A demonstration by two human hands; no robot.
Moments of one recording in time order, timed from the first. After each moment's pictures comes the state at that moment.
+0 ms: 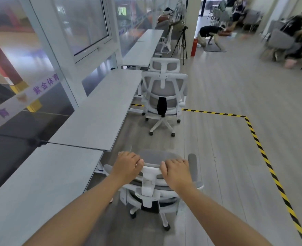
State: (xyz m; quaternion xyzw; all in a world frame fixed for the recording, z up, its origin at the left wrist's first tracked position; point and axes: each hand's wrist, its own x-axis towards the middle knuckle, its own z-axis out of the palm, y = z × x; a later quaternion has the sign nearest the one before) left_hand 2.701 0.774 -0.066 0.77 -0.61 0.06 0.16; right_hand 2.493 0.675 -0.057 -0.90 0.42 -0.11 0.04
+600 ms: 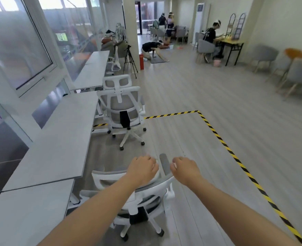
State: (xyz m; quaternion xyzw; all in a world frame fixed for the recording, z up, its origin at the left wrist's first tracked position) left_hand 2.547 0.733 0.010 0.65 -0.76 -0.01 0.06; right_hand 2.350 0.687 -0.009 -0.81 0.57 -0.06 0.09
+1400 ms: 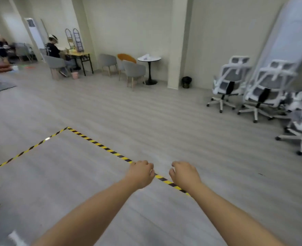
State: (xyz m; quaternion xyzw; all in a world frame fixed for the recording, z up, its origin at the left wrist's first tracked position) left_hand 1.793 0.868 -0.001 0.31 -0.95 -0.04 -0.04; right_hand 1.638 0.996 -0.001 -0.51 0.86 -0.07 0.05
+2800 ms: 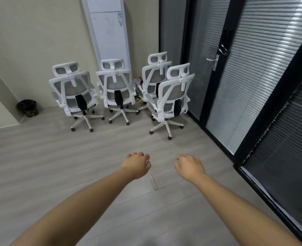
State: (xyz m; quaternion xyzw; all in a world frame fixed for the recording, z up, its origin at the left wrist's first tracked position) left_hand 0.620 1.019 -0.006 -0.10 -0.99 -0.03 -0.09; right_hand 0.621 1.255 -0.010 -0.08 0.99 -0.09 0.04
